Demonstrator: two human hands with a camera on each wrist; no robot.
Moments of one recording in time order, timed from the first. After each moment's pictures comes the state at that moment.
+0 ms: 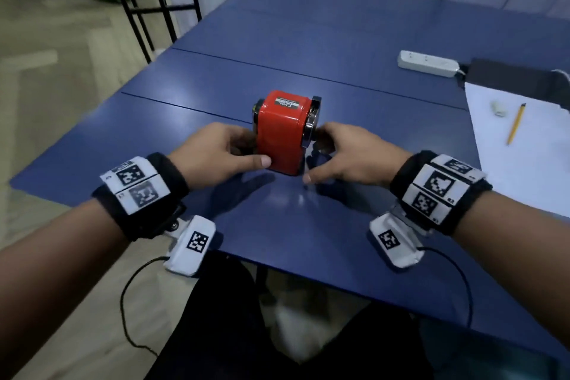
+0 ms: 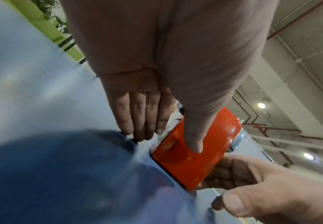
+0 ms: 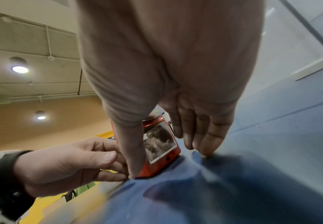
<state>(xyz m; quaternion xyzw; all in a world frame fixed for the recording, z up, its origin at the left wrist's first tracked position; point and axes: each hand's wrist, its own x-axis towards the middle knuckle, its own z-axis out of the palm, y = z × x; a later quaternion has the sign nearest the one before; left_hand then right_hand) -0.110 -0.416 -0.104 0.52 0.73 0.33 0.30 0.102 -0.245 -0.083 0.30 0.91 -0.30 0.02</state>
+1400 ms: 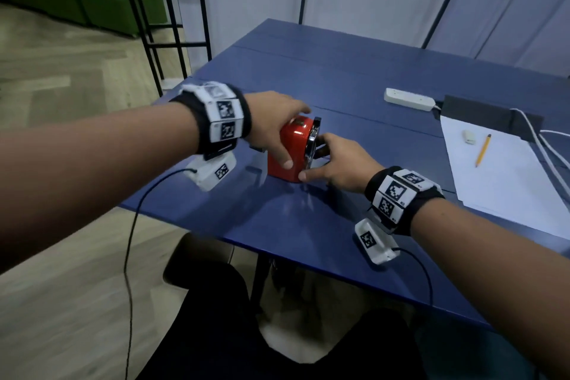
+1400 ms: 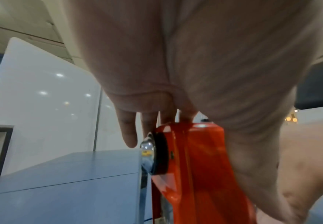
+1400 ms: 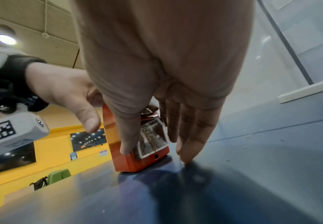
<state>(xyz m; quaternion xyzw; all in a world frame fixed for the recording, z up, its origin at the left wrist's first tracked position) -0.085 -0.362 -0.005 0.69 0.72 -0.03 0.07 0.101 -0.267 -0.080 0.33 0.89 -0.31 -0.08</state>
